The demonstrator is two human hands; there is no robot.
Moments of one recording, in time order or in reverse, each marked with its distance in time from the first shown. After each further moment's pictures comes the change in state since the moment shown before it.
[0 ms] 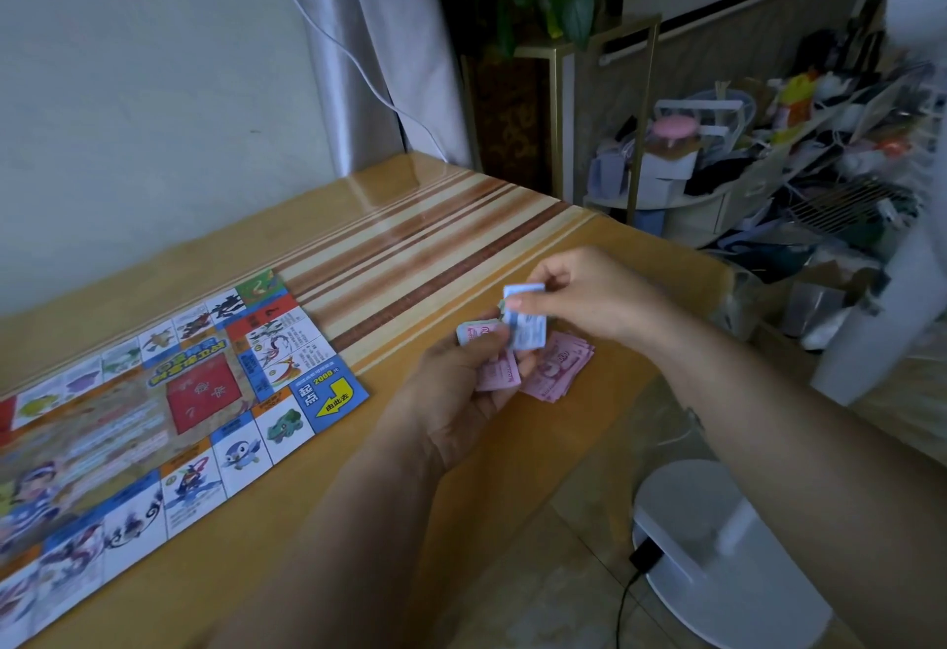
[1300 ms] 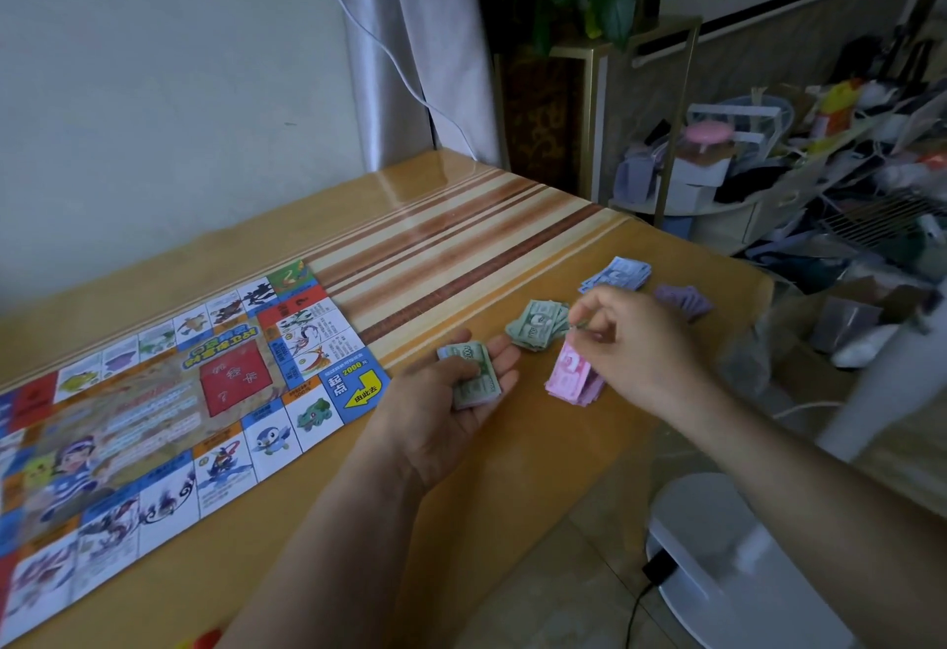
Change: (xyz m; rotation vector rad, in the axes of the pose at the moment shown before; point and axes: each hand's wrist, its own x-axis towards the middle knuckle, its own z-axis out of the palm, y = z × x) left_hand -0.010 0.008 -0.033 -0.178 0.051 0.021; right_hand -0.020 0.029 0.030 -0.266 0.271 -0.090
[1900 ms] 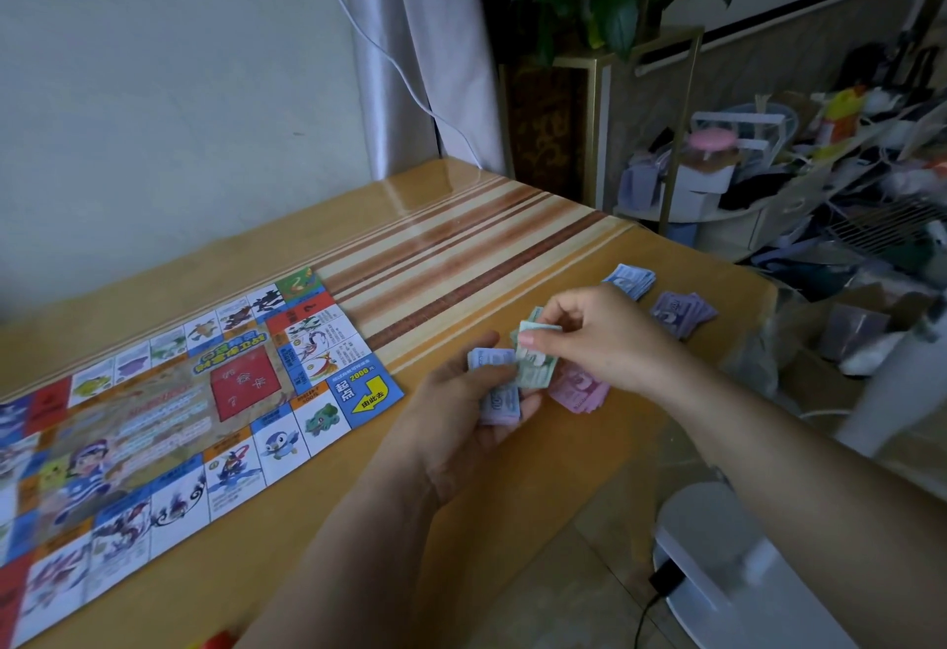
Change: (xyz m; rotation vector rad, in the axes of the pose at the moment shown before) left_hand -0.006 -0.006 0.003 0.202 -0.045 0.018; right_hand 0.015 -0.031 -0.005 0.240 -0.261 0.004
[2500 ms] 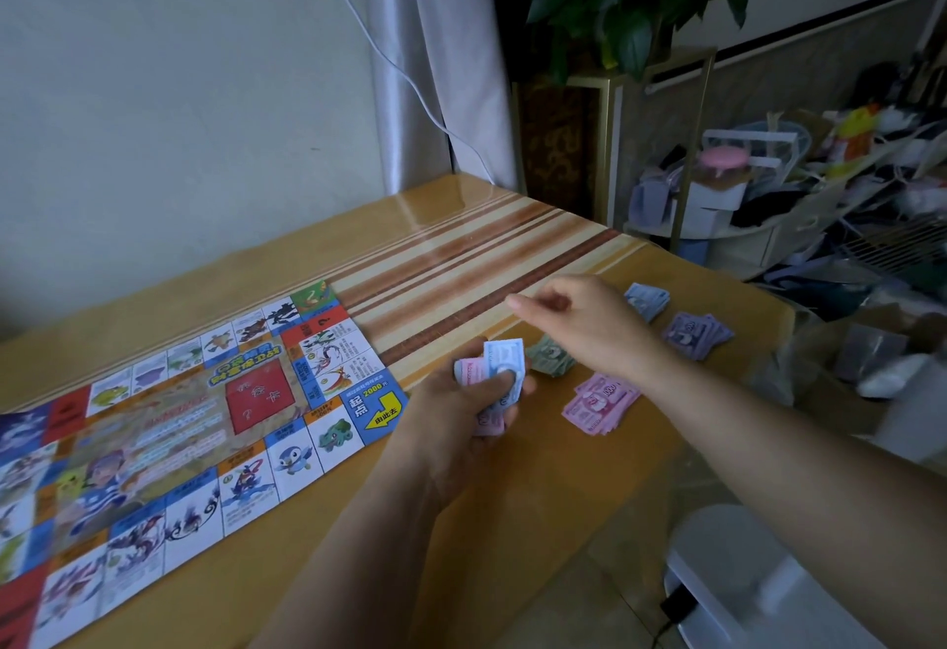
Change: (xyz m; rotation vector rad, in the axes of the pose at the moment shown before) left_hand 0.007 0.008 -0.014 0.208 0.017 0.130; right_hand 0.029 -0.008 0.006 -0.070 0.111 -0.050
